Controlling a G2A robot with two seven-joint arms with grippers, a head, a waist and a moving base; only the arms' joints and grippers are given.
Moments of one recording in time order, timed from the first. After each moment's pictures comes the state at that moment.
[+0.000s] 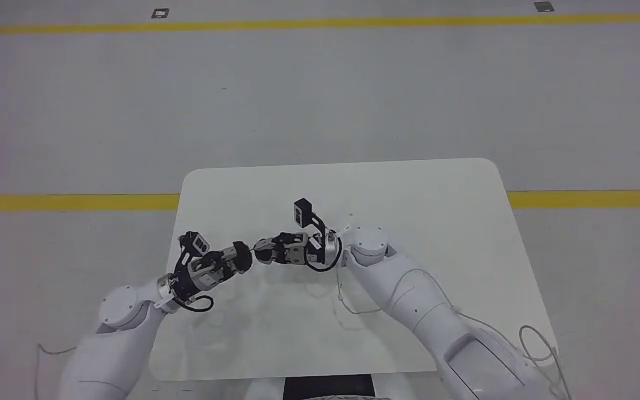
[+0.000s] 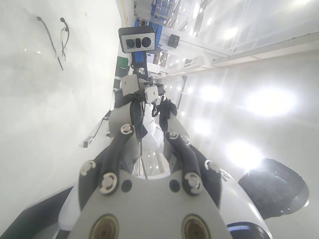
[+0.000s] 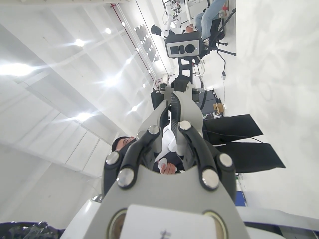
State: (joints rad) left arm 1.63 -1.03 -1.47 -1.40 -0.73 -0.20 -1.09; right arm -0.98 -1.58 0.83 -0.83 0.52 -0.08 1.03
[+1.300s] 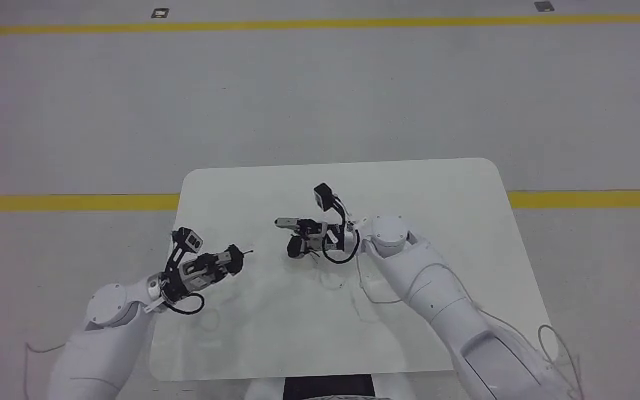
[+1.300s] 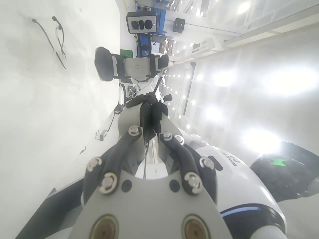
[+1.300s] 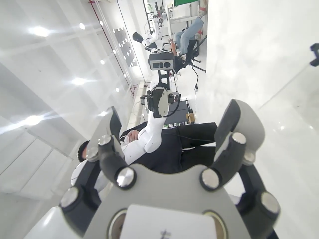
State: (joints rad) left arm 1.62 -1.01 -1.52 -1.38 -0.70 -0.31 -1.23; right arm -0.97 -1.50 0.90 -0.93 0.25 -0.11 0.99
